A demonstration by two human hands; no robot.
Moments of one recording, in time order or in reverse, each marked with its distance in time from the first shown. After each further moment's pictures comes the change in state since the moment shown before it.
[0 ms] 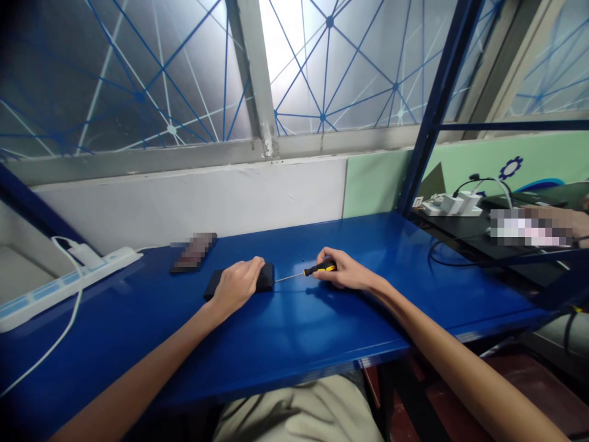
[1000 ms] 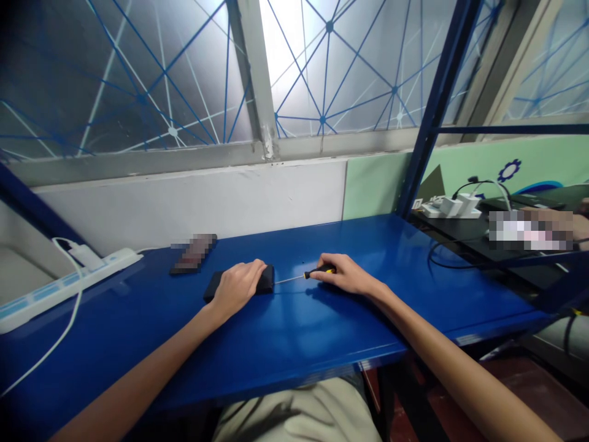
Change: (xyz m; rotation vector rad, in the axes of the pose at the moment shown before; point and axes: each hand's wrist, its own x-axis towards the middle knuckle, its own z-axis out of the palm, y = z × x) left_hand 0.000 0.001 0.000 0.008 -0.043 -0.013; right_hand 0.000 -0.003 0.001 -0.265 0.095 -0.114
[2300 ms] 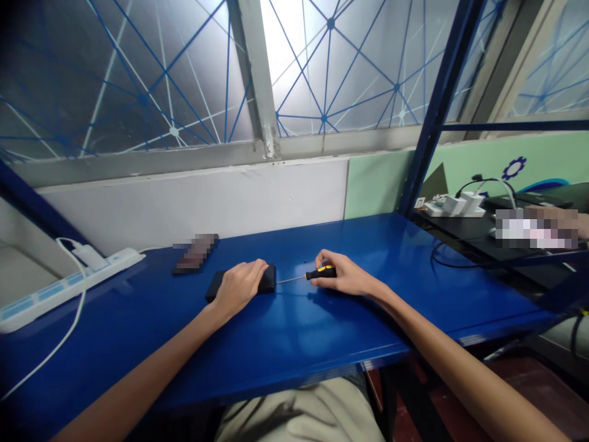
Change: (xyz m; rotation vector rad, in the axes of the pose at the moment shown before) left_hand -0.001 0.000 0.001 -0.027 0.025 0.007; right_hand -0.001 -0.002 0.006 0.174 -0.031 -0.010
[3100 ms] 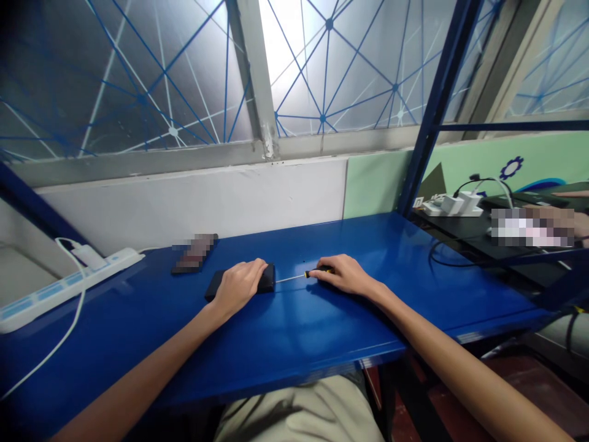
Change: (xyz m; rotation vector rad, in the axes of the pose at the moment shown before) left_hand 0.001 0.000 -0.001 0.038 -0.002 0.010; right_hand 0.003 0.004 -0.002 -0.348 0.038 0.004
